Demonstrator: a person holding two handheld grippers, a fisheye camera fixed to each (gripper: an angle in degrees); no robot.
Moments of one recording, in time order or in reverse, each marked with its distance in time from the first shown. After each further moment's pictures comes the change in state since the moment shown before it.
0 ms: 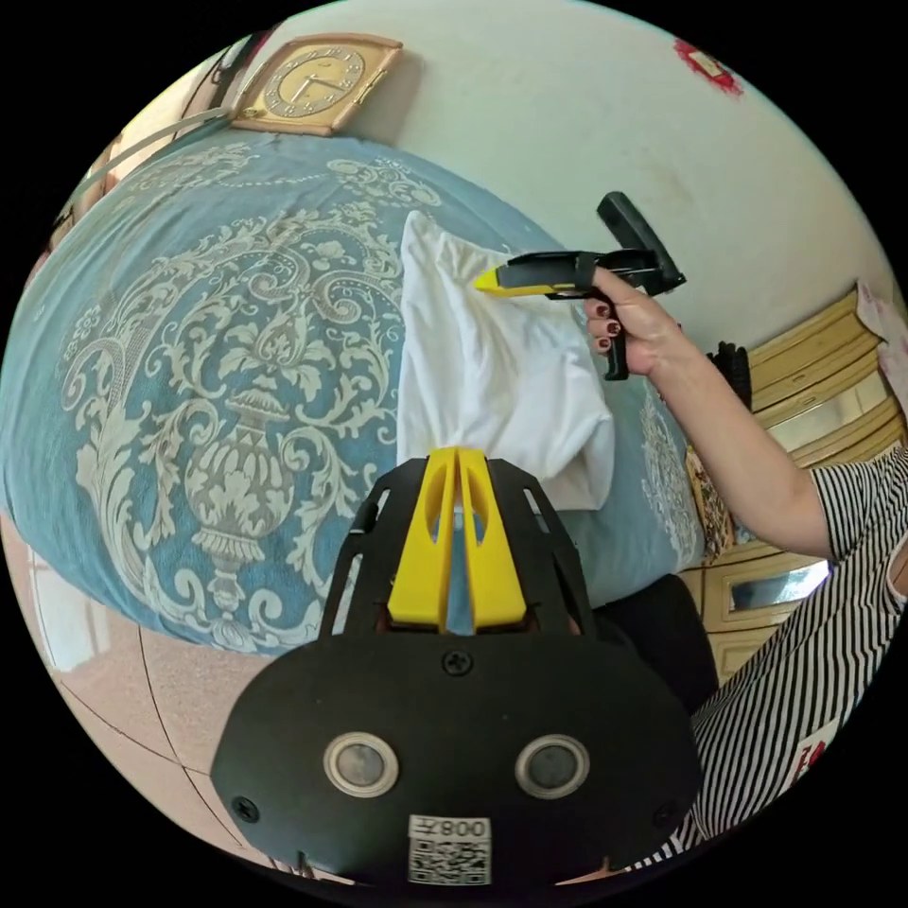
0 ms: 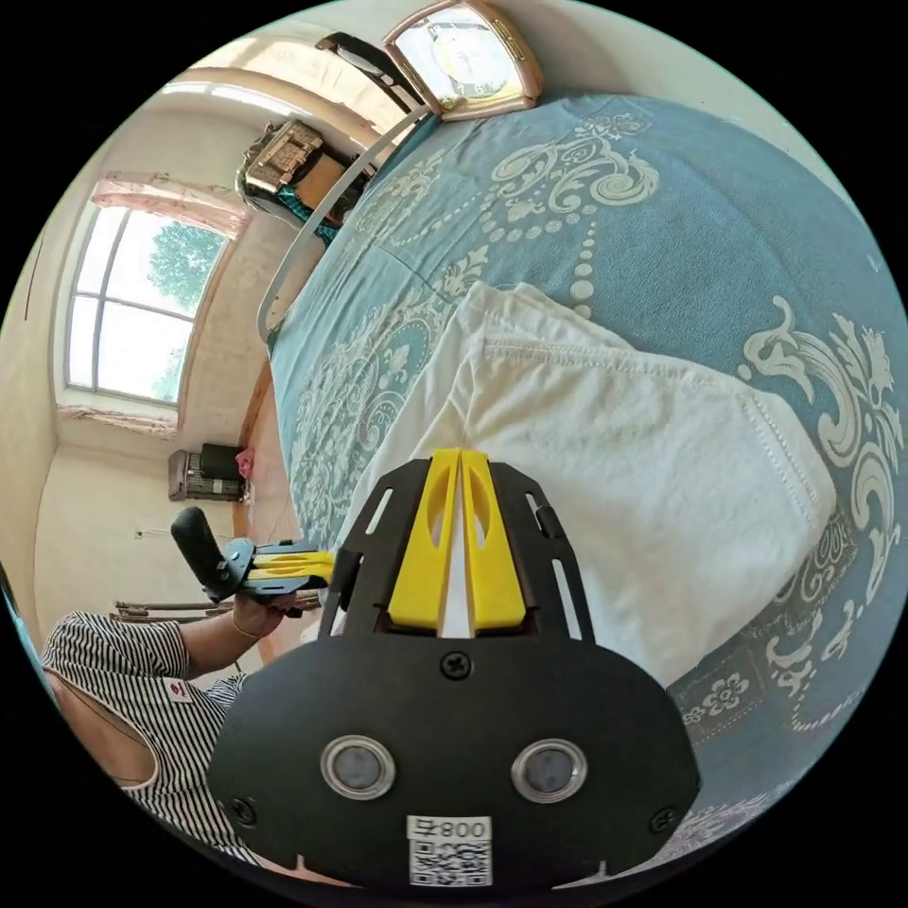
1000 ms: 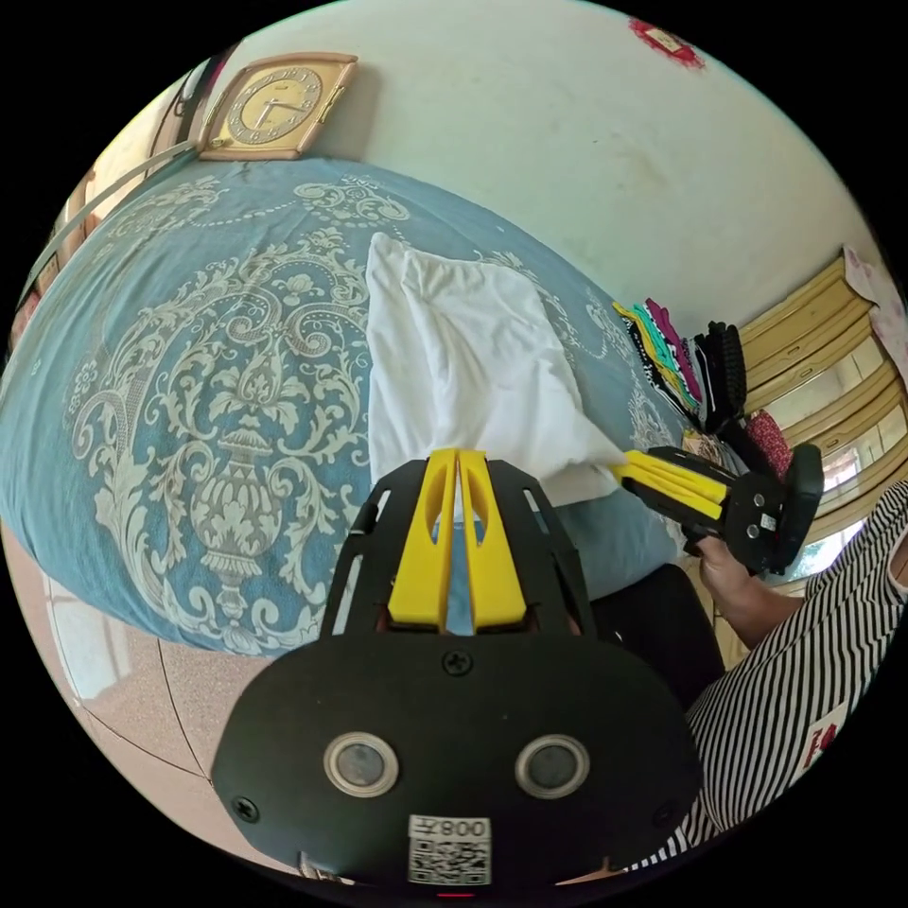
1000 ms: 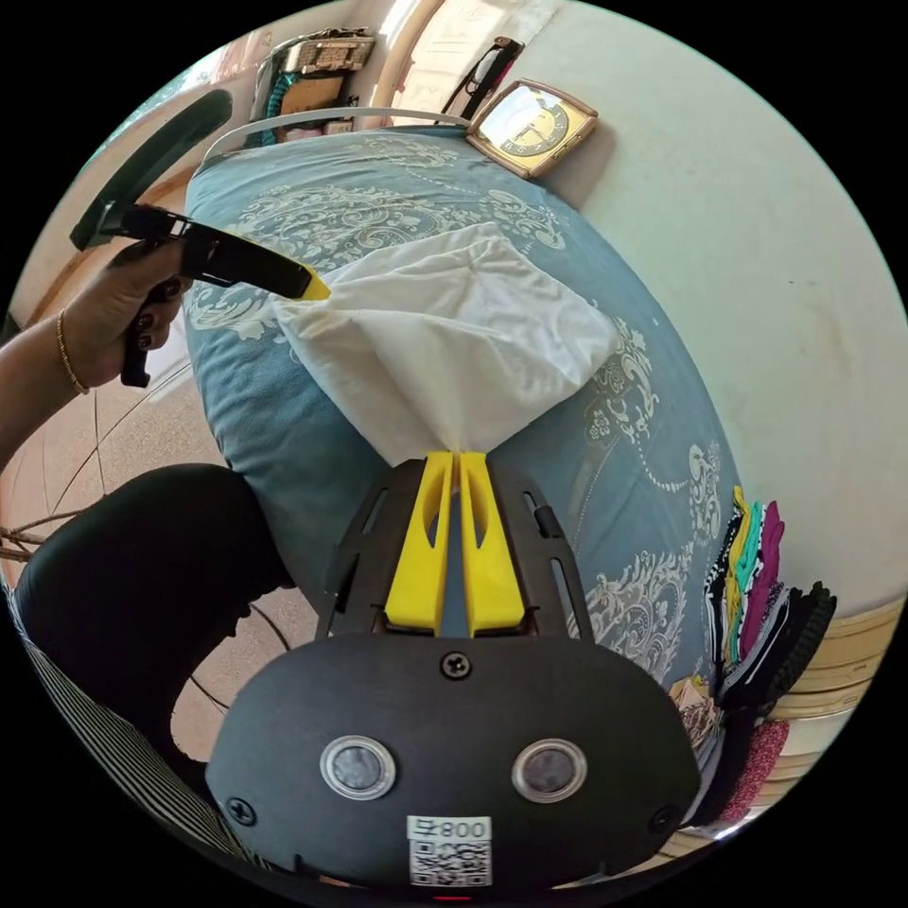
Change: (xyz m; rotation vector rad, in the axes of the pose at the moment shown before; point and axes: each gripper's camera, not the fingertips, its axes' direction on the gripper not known) left arm 0.050 -0.006 -0.017 -0.004 -0.022 0.080; right arm -0.360 0.331 -0.032 0.100 0.887 -0.220
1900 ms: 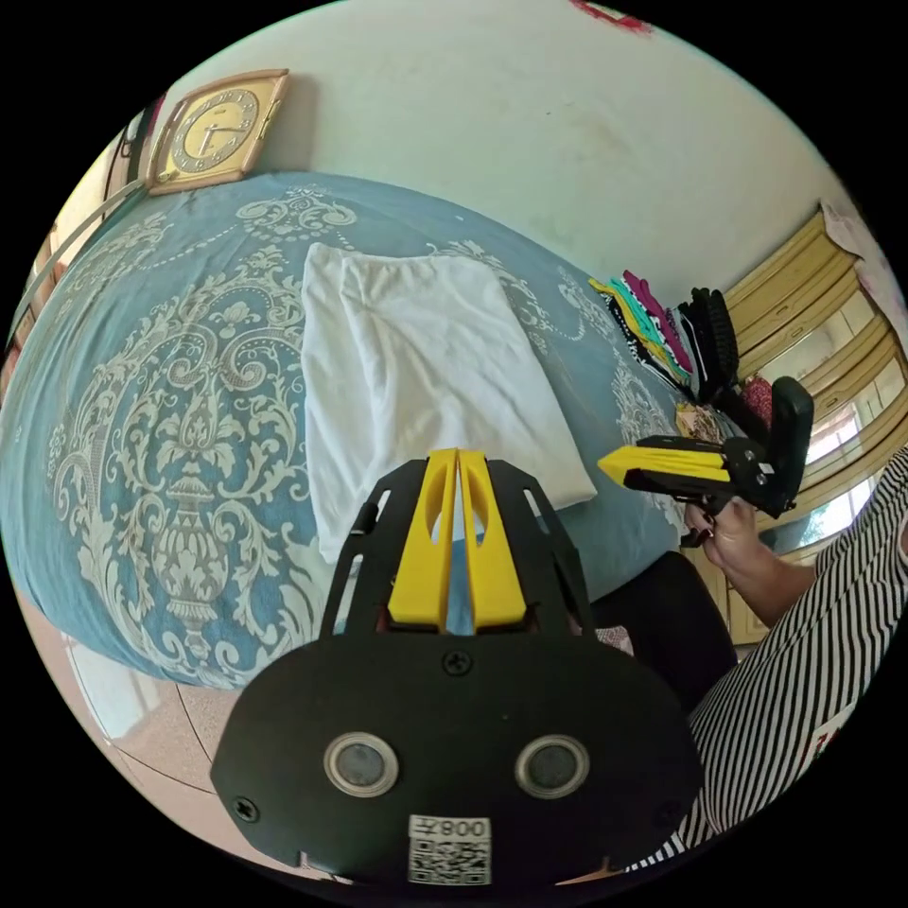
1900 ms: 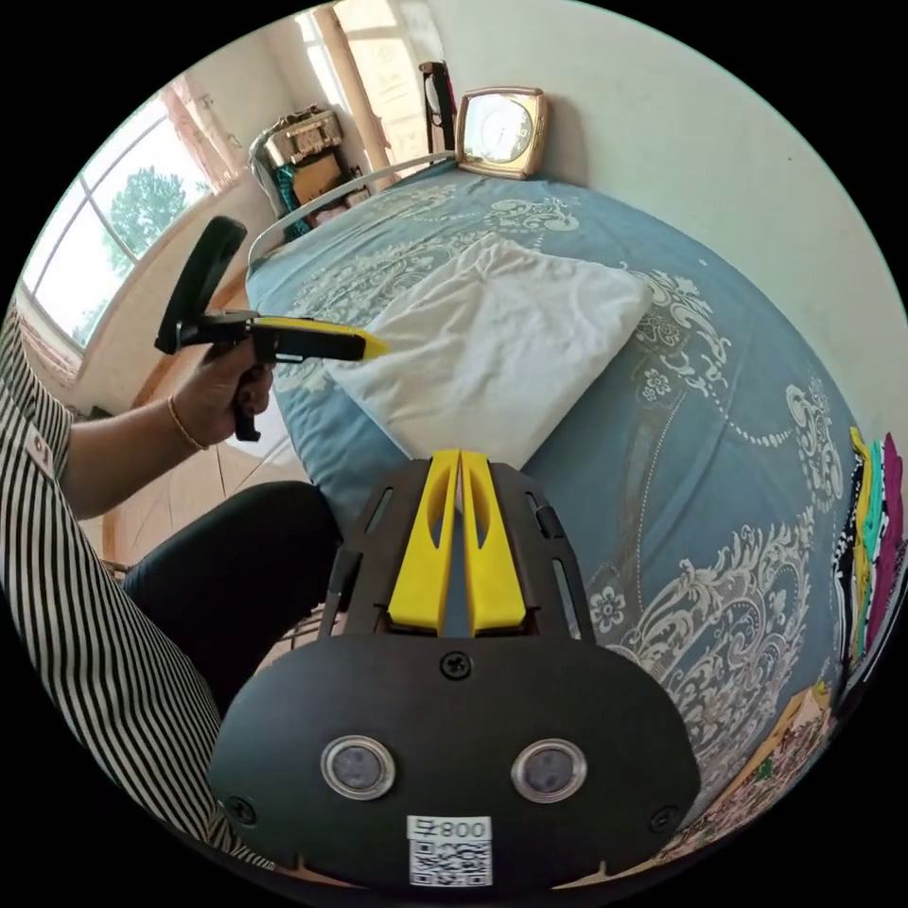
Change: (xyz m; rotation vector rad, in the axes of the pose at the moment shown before) left arm 0.072 -0.011 0.011 -0.020 0.000 0.107; right arm 0.063 0.086 0.045 0.082 -0.403 0.155
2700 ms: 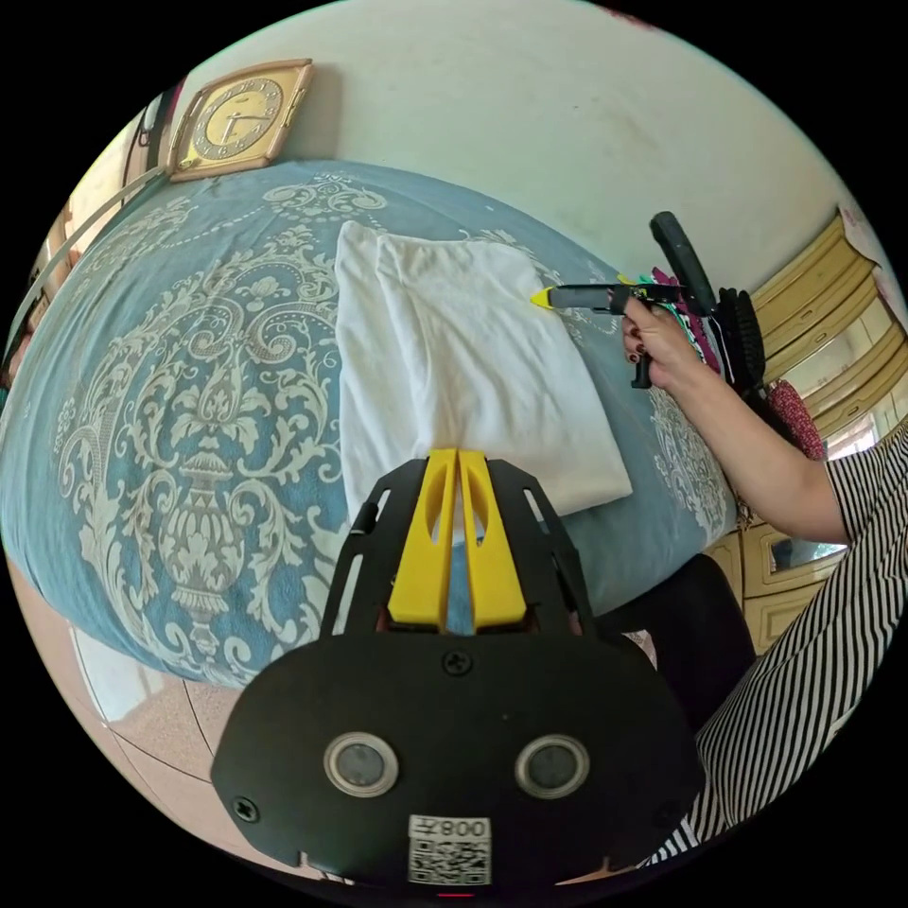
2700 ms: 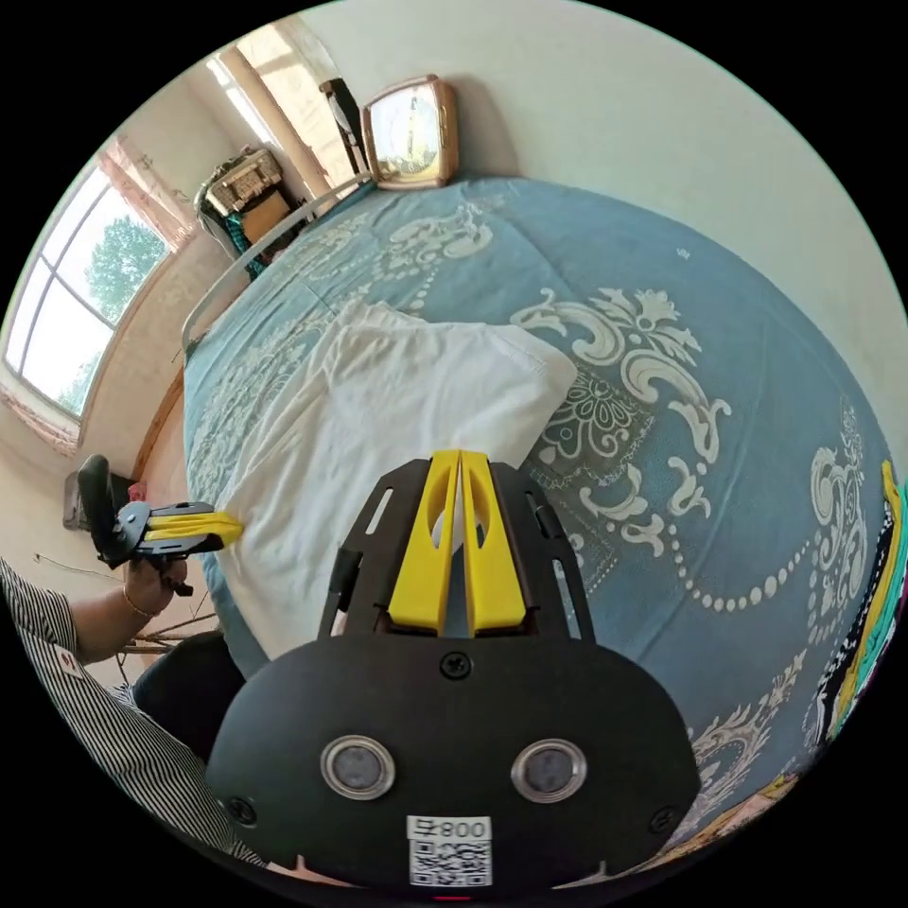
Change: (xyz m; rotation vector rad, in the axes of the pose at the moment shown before) left arm 0.008 0.012 0.015 -0.016 -0.066 -0.034; right arm 0.208 -0.116 0.203 0.066 -0.094 0.118
